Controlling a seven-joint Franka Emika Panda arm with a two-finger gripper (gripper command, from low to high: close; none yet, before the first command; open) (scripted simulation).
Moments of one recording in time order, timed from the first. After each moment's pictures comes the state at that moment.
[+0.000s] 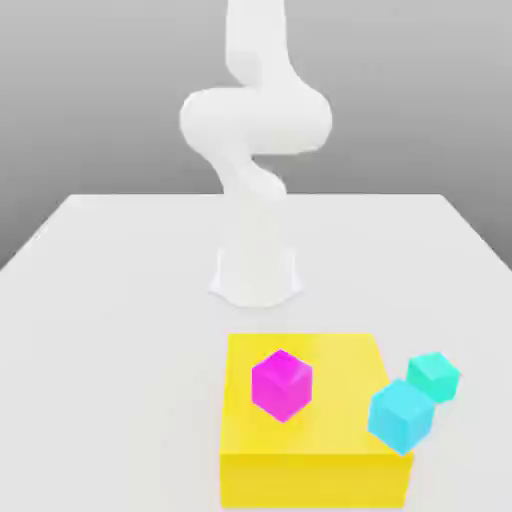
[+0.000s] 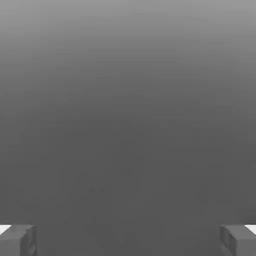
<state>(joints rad) 0.08 -0.72 -0.01 -2.34 0.01 2.35 0.69</state>
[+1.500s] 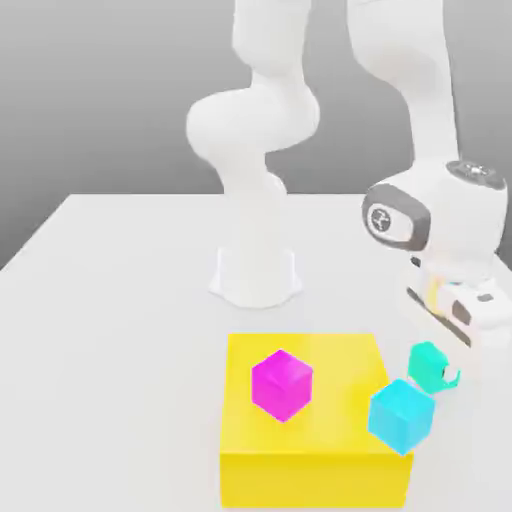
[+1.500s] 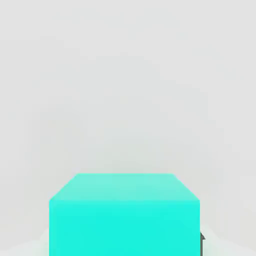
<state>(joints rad) 0.69 0.11 0.04 -2.75 -0.02 2.85 -0.38</state>
